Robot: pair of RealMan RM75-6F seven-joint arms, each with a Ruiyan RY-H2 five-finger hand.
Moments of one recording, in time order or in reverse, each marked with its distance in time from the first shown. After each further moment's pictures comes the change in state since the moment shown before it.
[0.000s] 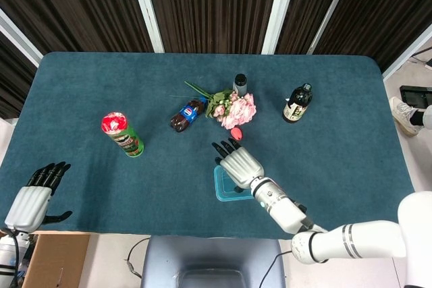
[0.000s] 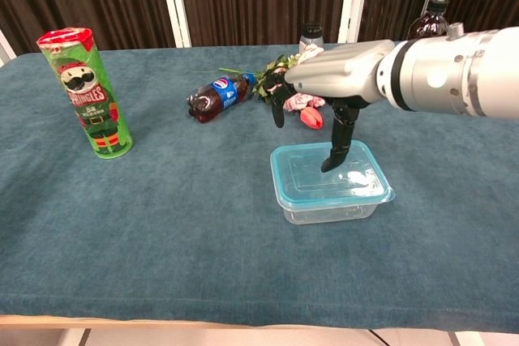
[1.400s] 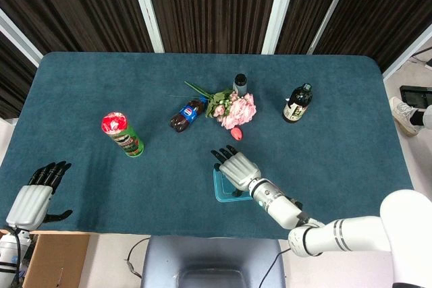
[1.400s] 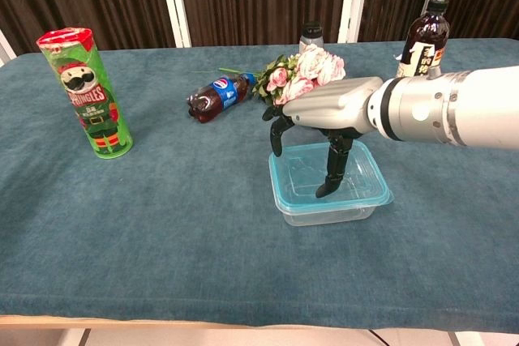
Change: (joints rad) left arm -0.011 -0.004 0.003 0.005 -0.017 -0.012 0.004; right arm 0.036 -0.071 -0.073 0.141 -0.043 -0.081 0.158
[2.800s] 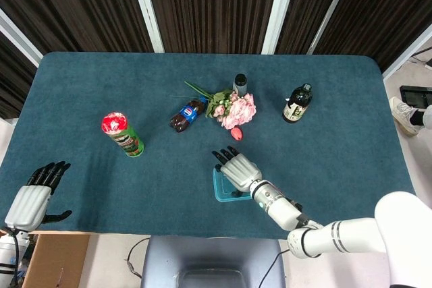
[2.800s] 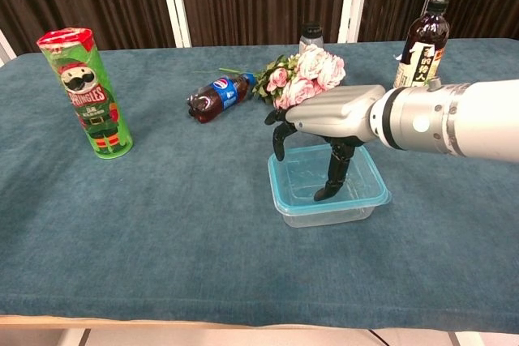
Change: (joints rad) left arm 0.002 0.006 0.004 0.002 0.008 0.008 -0.017; right arm 0.002 -0.038 -0.043 0.036 0.013 0.016 -0.005
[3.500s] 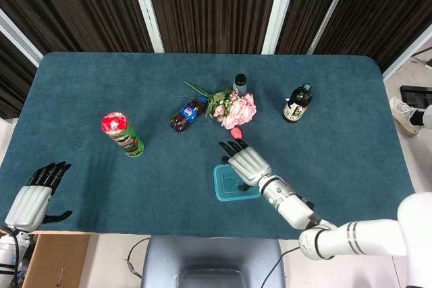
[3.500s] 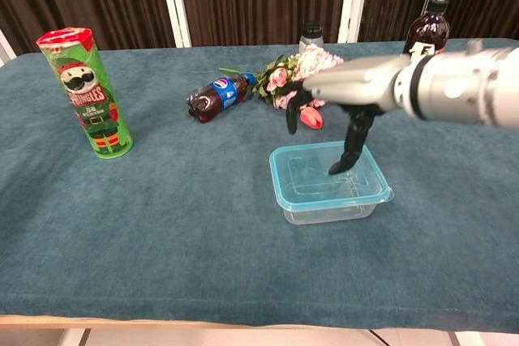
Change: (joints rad) left arm 0.001 -0.001 0.003 -0.001 0.006 0.003 0.002; right arm -0.054 0.135 0.051 -0.114 -0.089 0.067 0.104
